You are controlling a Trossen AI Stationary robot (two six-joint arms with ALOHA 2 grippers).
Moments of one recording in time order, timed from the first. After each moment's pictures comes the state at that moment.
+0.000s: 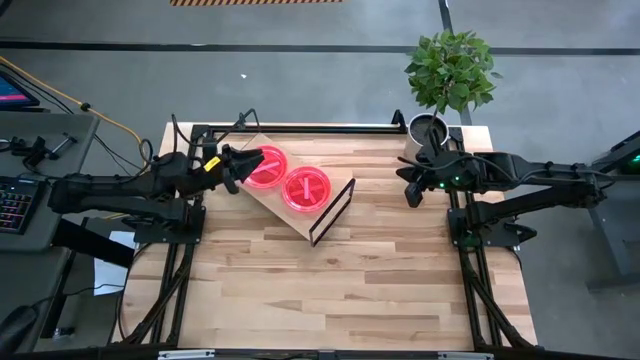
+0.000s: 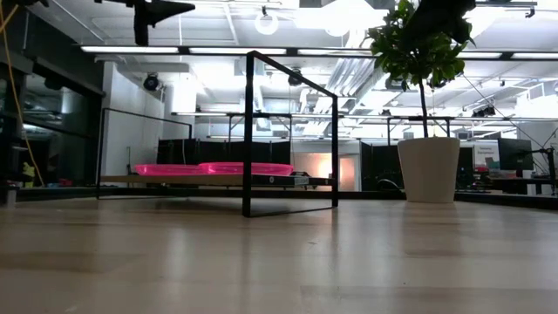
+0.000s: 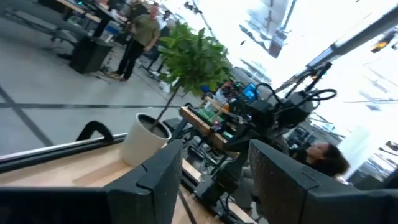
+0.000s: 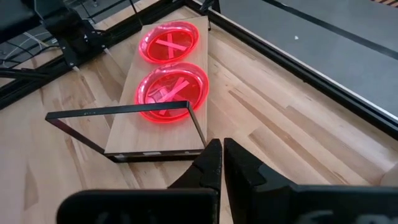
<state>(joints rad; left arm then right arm) 0.06 0.66 0.55 0.26 -0.34 -0.59 -0.01 0.88 1.01 -0.77 0.37 0.52</state>
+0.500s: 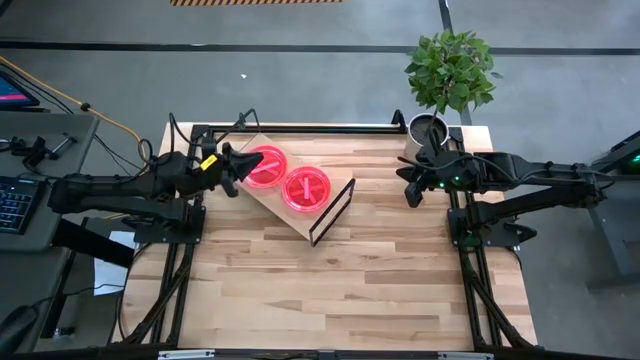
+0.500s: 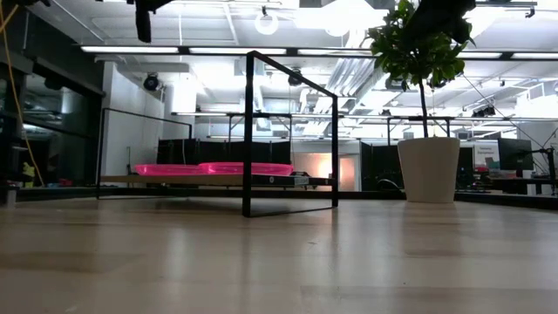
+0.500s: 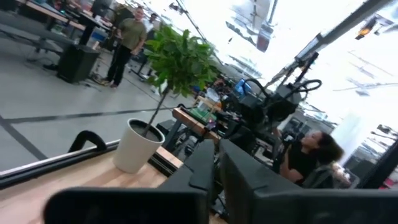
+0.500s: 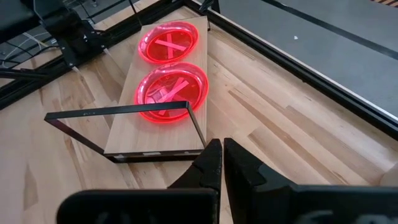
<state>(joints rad) 0.06 0.66 0.55 0.29 -0.30 -0.51 -0.01 0.88 1.01 -0.77 0.37 0.52</state>
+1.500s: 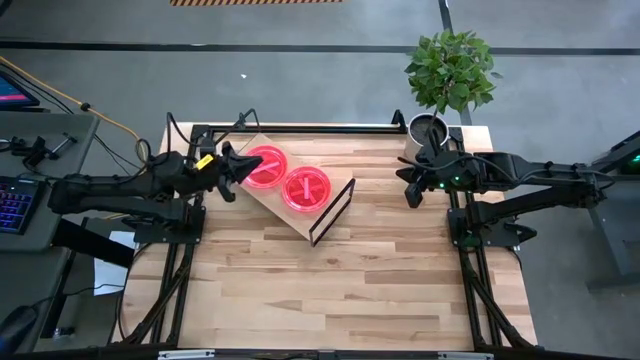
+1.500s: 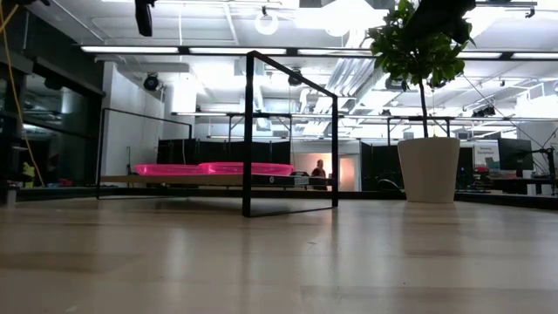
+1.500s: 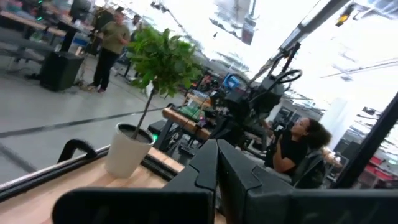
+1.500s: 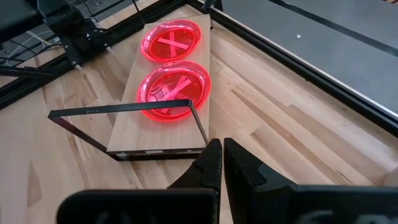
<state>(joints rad) 0.06 0.65 0.55 0.29 -0.23 -0.44 -0.01 0.88 1.01 -0.77 0.36 0.52</state>
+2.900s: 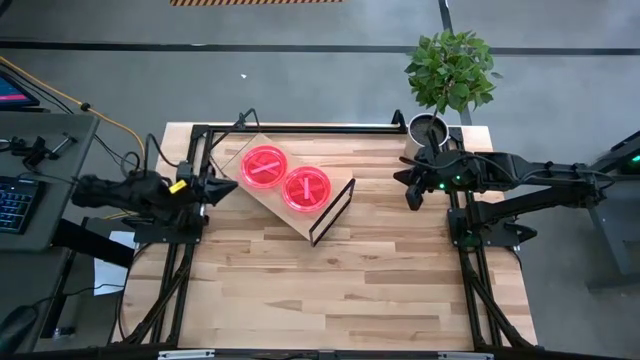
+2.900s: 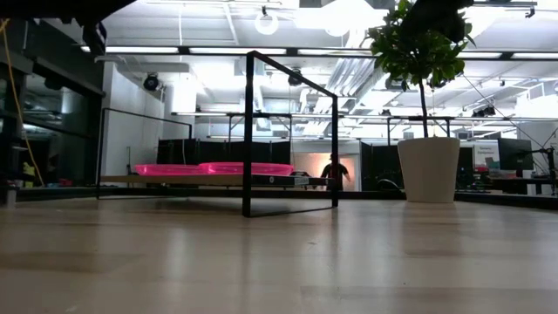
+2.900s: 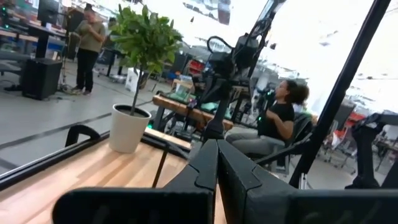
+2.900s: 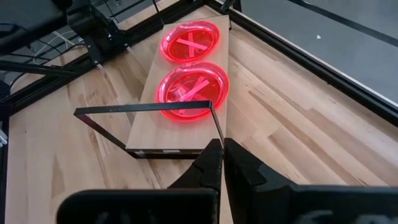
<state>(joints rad) -0.20 0.16 0.33 0.00 -0.38 -0.26 -0.01 0.88 1.01 -0.74 0.30 0.50</state>
